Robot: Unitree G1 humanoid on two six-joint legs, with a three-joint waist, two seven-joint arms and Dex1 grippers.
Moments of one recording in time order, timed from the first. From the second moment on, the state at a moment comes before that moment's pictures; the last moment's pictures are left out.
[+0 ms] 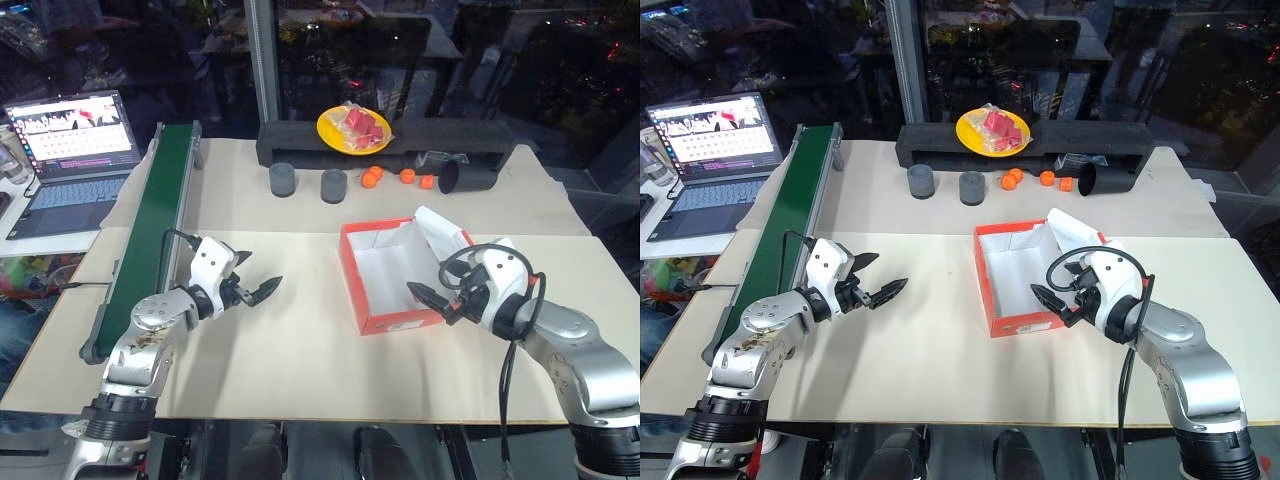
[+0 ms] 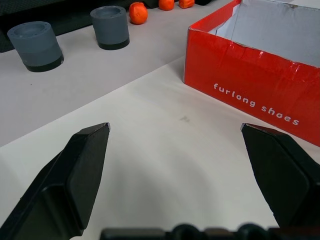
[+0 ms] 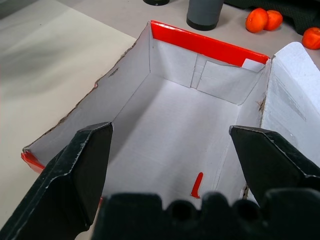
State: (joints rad) left arm -0.29 0.50 0.04 -0.12 -0.29 0.42 -0.66; right arm -0.17 -0.64 -0.15 -0.41 0.40 0.69 0.57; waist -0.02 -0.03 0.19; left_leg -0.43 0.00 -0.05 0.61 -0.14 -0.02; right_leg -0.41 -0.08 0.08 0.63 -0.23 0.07
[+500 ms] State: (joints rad) left arm -0.32 0.47 0.07 -0.11 -0.32 0.42 -0.62; right arm -0.19 -0.63 -0.14 -0.39 0.40 0.67 0.57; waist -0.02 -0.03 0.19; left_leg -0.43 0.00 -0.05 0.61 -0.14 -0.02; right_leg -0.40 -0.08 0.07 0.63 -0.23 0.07
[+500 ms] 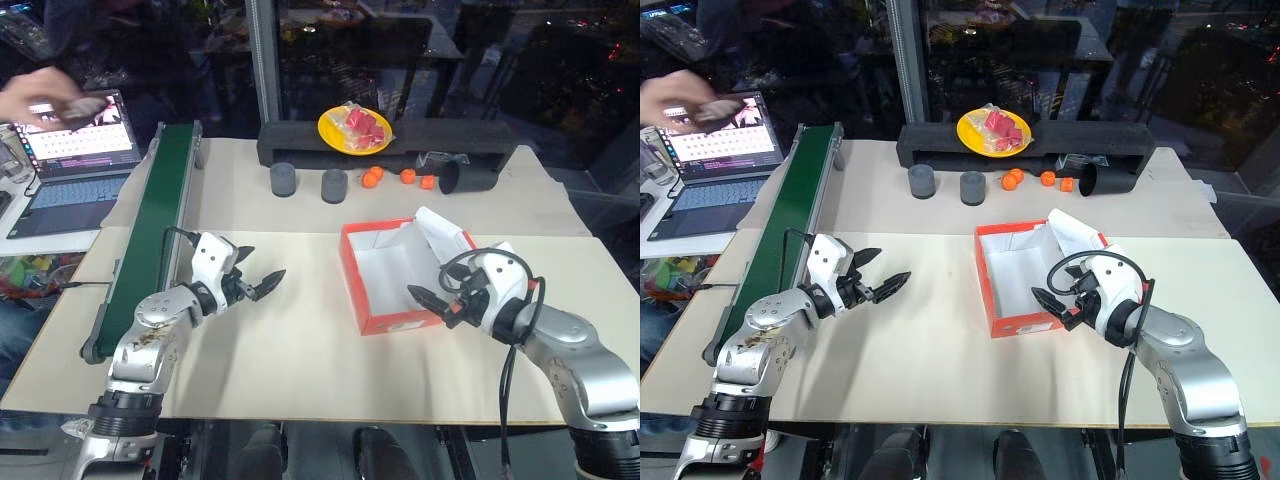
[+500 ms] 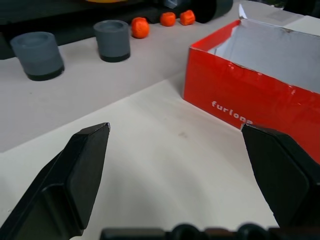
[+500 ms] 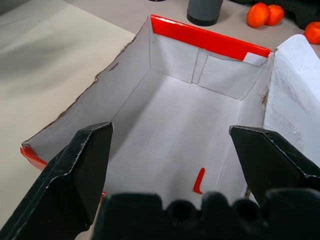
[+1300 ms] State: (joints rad) left arm -0.47 0.45 0.40 0.05 -0.25 0.52 -0.08; right arm -0.64 -0.33 0.12 -0.10 0.37 0.67 0.59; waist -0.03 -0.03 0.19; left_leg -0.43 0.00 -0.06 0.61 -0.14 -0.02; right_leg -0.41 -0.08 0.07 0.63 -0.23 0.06
